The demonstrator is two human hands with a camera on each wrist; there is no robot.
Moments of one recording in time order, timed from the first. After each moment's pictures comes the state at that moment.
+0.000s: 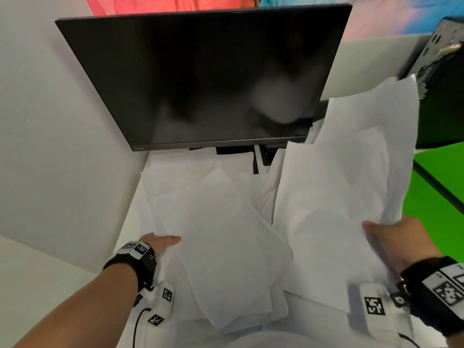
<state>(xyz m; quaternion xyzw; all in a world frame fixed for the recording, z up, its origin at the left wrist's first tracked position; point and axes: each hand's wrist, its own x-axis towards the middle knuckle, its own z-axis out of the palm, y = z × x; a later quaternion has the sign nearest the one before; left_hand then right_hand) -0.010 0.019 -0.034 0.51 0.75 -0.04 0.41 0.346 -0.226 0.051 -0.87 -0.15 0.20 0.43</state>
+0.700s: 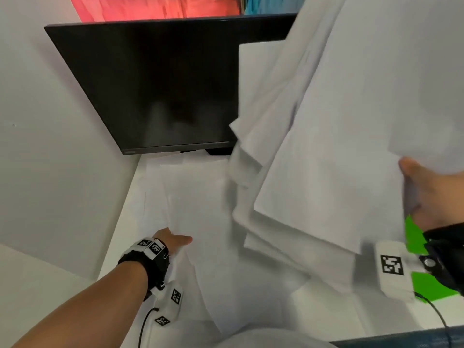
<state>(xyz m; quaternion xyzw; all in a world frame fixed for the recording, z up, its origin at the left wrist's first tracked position) 0.034 -0.003 -0.016 0.57 0.70 -0.07 0.42 0.389 -0.236 0.101 -0.77 -0.06 0.17 0.62</state>
